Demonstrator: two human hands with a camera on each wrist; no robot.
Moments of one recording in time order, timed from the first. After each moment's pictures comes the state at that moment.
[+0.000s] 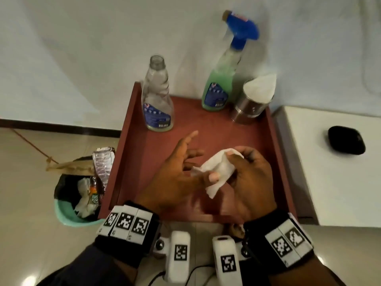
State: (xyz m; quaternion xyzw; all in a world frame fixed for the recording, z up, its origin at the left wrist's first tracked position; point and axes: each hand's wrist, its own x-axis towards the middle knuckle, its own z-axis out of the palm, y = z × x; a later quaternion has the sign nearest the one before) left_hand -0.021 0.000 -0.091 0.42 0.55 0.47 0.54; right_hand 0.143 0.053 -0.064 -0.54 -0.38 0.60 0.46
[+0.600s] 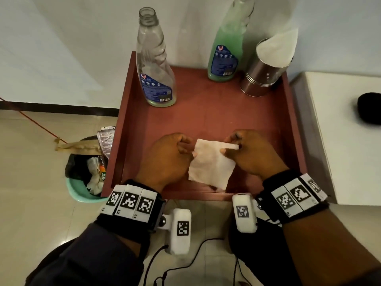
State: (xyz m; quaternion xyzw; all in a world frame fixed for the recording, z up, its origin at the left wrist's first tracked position) left_hand 0.003 0.006 -0.123 0.44 0.74 0.30 0.41; right_hand 0.195 0.102 -0.109 -0.59 -0.70 0.40 0.04
